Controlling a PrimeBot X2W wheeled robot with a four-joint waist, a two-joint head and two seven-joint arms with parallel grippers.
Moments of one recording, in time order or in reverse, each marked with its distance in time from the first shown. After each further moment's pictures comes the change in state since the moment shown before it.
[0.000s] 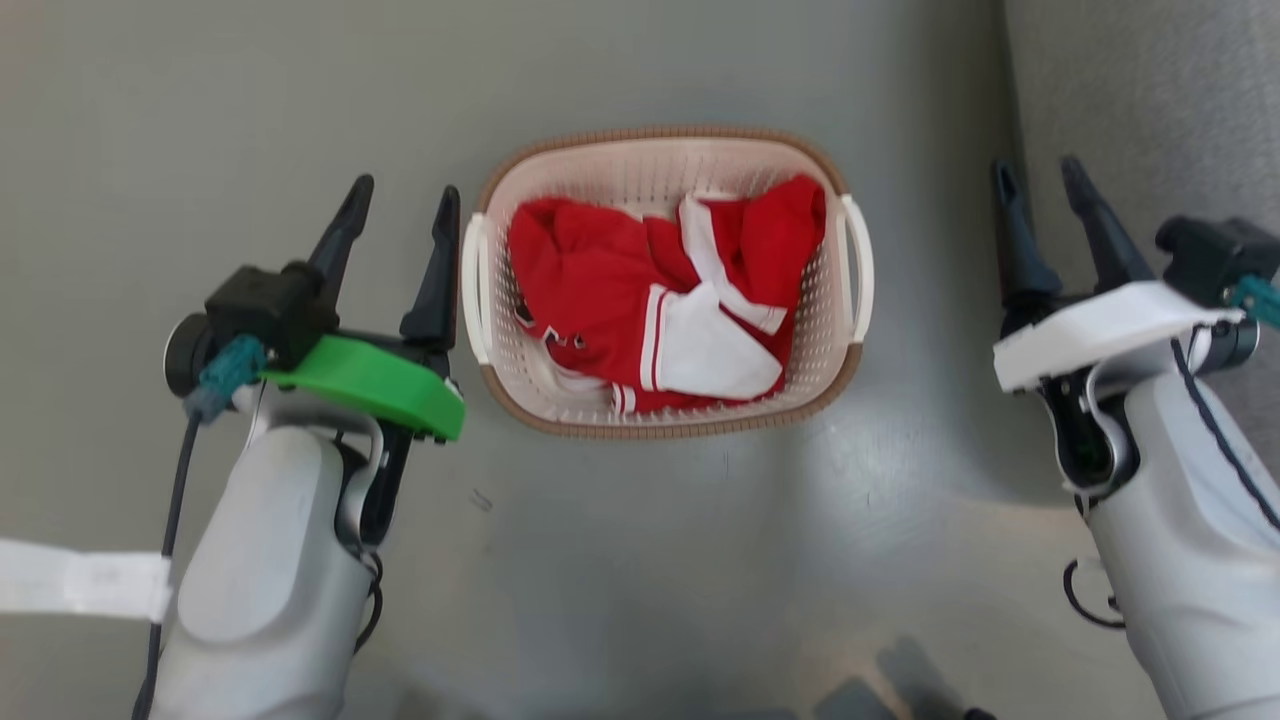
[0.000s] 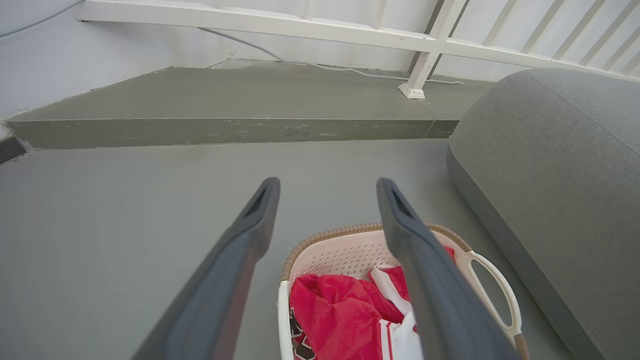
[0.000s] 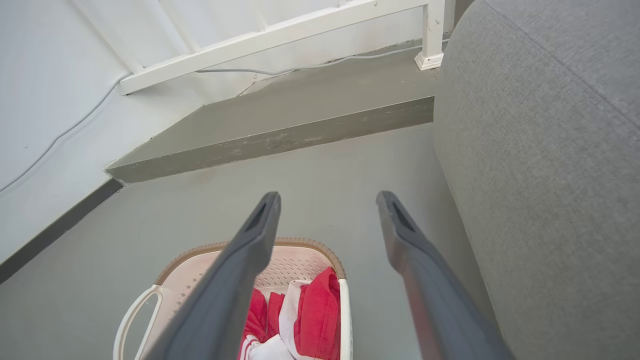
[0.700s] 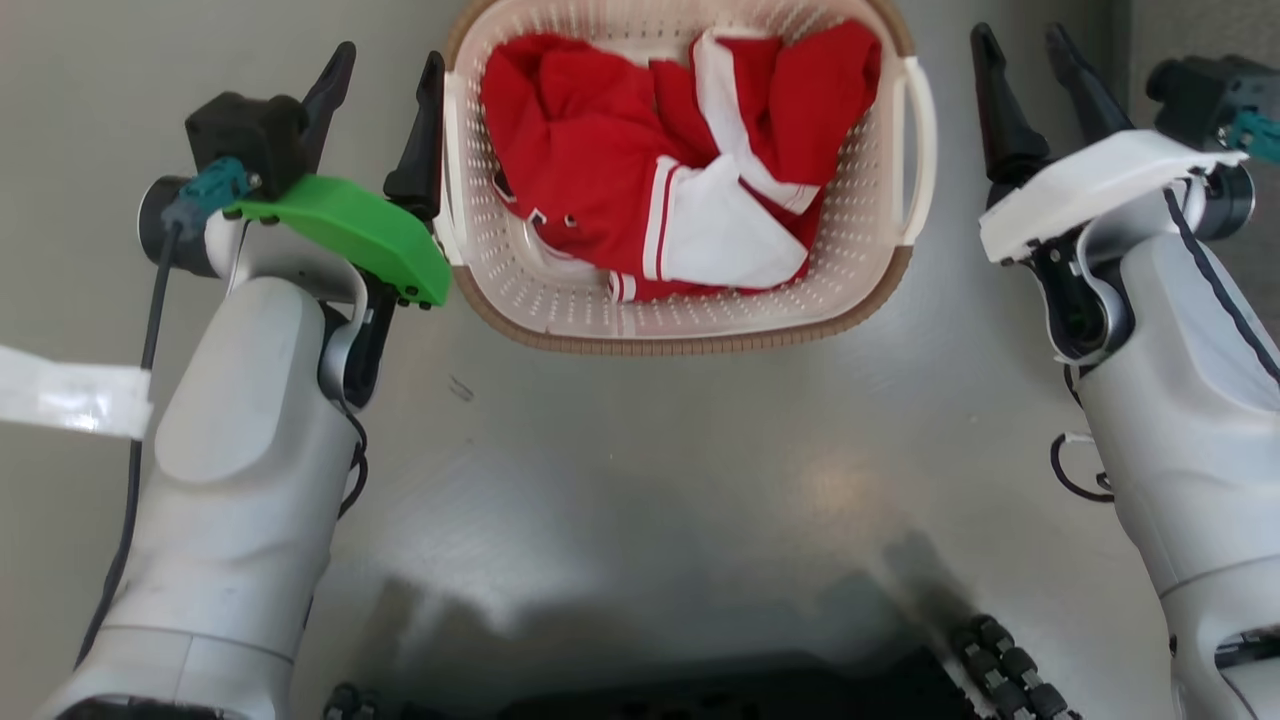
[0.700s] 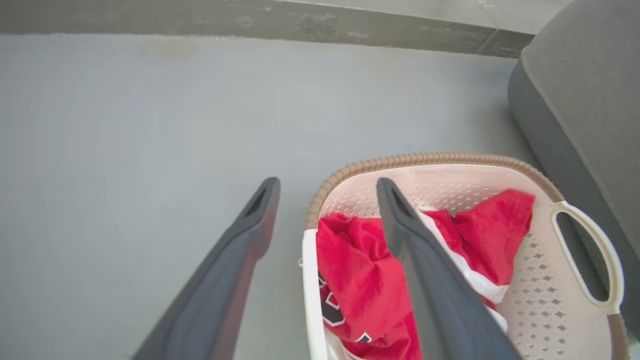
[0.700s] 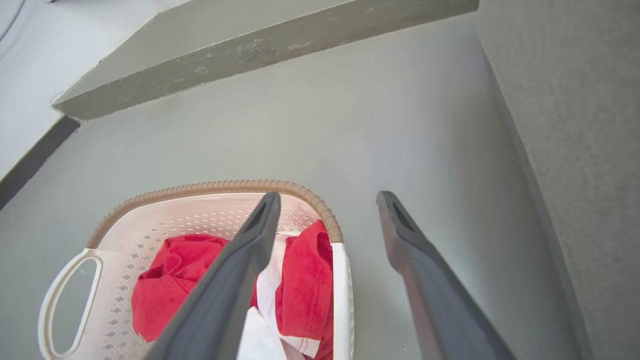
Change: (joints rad) left arm -0.292 -0.010 -0.036 0.261 -0.045 -0.001 0.038; right arm -0.264 0.007 0.036 0.178 0.018 0.009 0.065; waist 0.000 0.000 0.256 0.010
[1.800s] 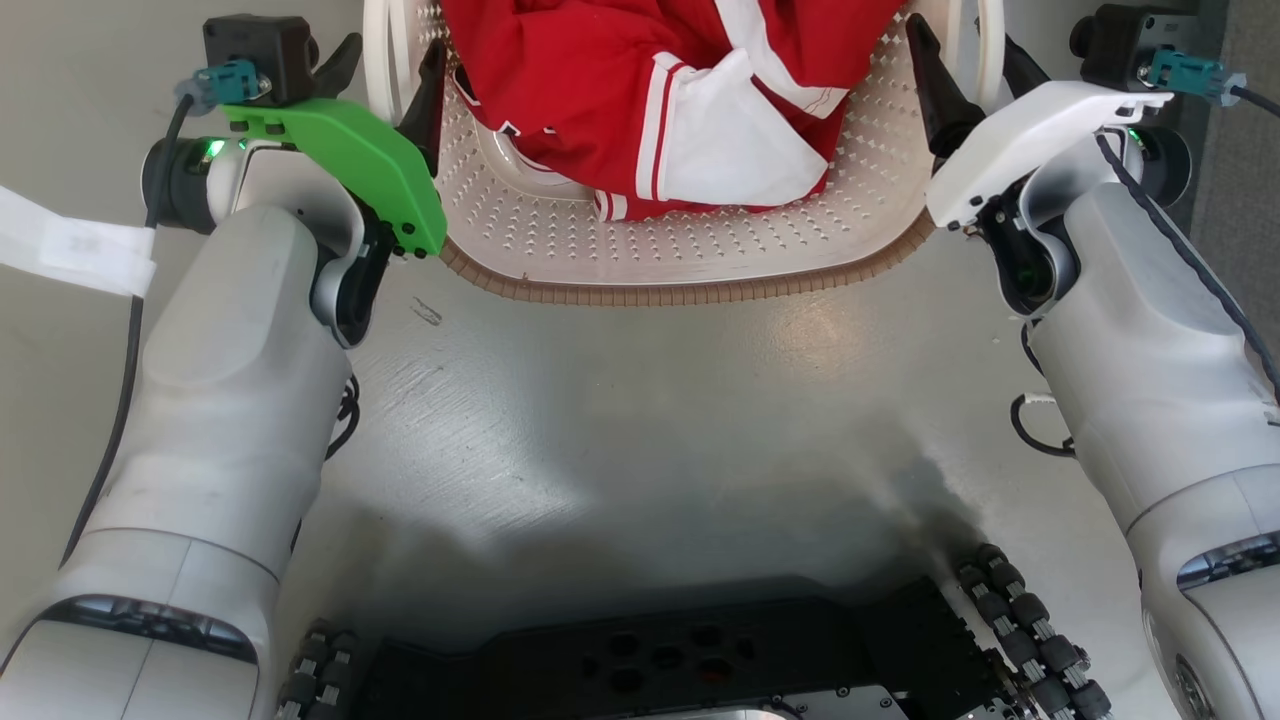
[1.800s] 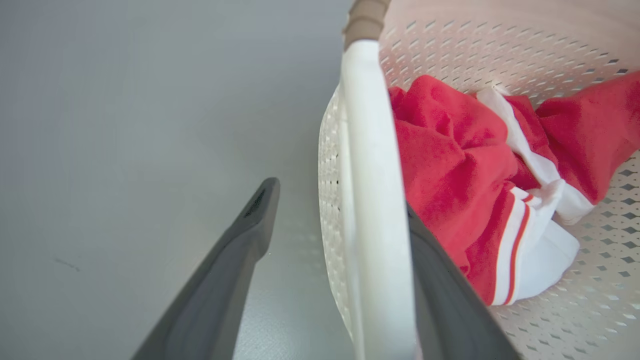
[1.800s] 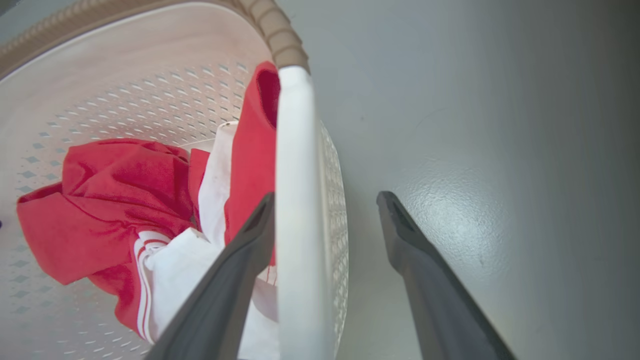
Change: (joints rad) left arm -0.221 -0.005 -0.136 0.317 -0.155 -0.003 0.113; right arm -0.204 0.060 0.087 0.311 0.036 0.009 0.019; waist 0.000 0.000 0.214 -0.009
